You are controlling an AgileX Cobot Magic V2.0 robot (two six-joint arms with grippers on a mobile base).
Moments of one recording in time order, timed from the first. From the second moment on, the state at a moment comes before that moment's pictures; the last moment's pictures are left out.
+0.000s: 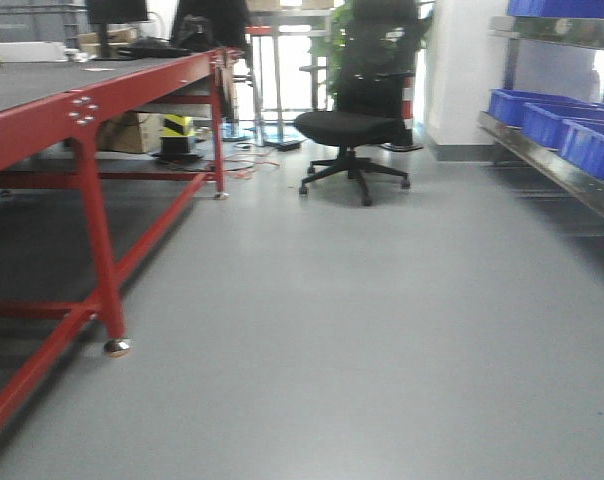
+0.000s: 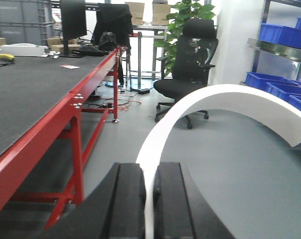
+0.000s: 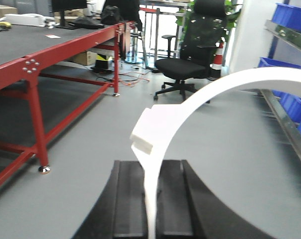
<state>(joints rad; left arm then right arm) -0.02 0.41 -0.64 -0.02 0.32 0.00 -0.02 0.28 -0.76 0.20 0.67 -0.19</state>
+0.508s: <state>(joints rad) -0.02 0.41 -0.64 -0.02 0.32 0.00 -0.02 0.28 -0.76 0.20 0.67 -0.19</state>
